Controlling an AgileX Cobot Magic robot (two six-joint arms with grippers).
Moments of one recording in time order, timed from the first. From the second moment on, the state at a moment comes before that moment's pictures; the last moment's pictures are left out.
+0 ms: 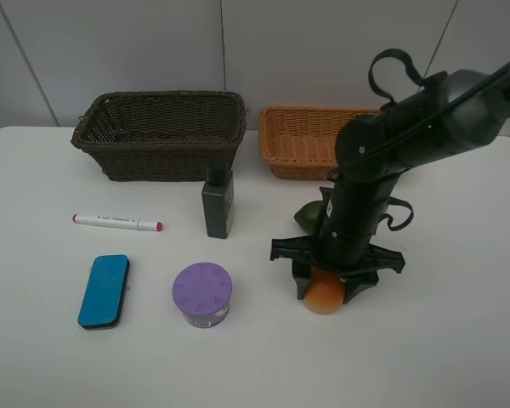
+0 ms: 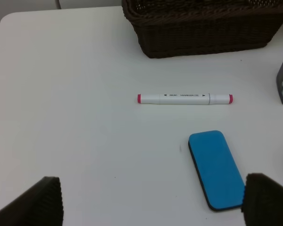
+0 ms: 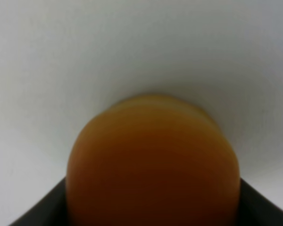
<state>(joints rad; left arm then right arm) 0.00 -0.01 -0.50 -0.03 1.05 0.08 0.60 1.93 -1.00 0.11 0.79 0.61</state>
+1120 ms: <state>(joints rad) 0.00 -0.01 -0.50 -0.02 1.05 0.08 0.40 1.81 -1.57 -0.08 1.16 0.51</state>
